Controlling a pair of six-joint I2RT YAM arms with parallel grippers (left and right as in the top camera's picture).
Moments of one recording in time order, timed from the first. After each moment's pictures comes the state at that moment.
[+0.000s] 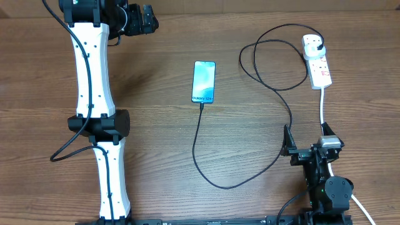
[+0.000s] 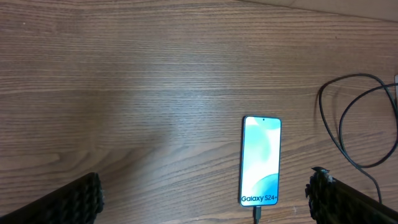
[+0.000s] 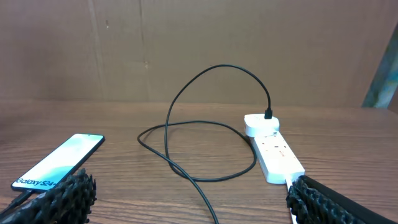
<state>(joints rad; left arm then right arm) -0.03 2.55 3.13 -1.64 0.26 -0.15 0.00 0.01 0.02 -0.04 -0.04 -0.01</state>
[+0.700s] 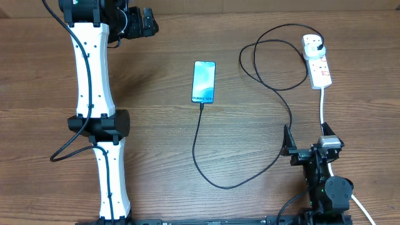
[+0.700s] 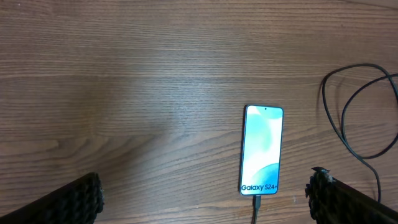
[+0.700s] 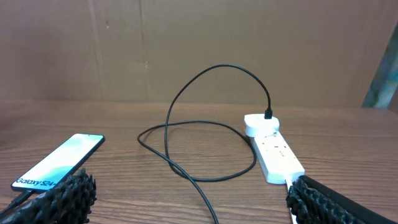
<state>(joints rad) -0.03 2.55 3.13 -1.69 0.26 -0.15 0.00 0.01 0.02 -0.03 -0.05 -0.01</state>
